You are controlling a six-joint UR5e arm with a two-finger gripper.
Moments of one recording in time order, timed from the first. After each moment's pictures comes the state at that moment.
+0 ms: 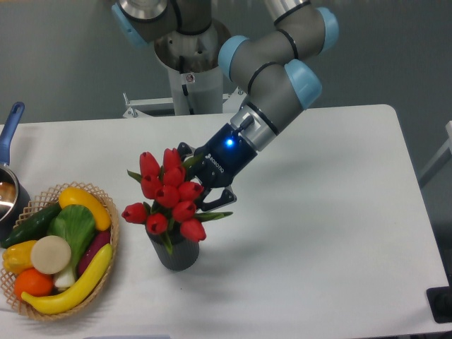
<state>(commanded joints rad) 2.61 -1.76 -1.85 -0.87 0.40 1.17</state>
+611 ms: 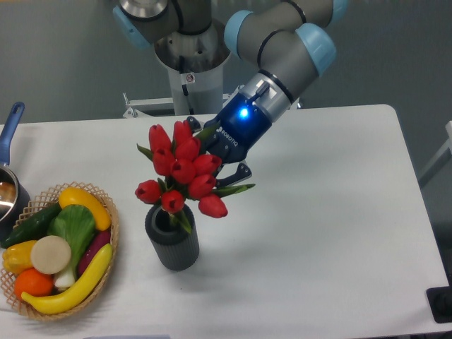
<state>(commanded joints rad) 2.66 -1.70 -1.82 -0.87 0.34 1.02</state>
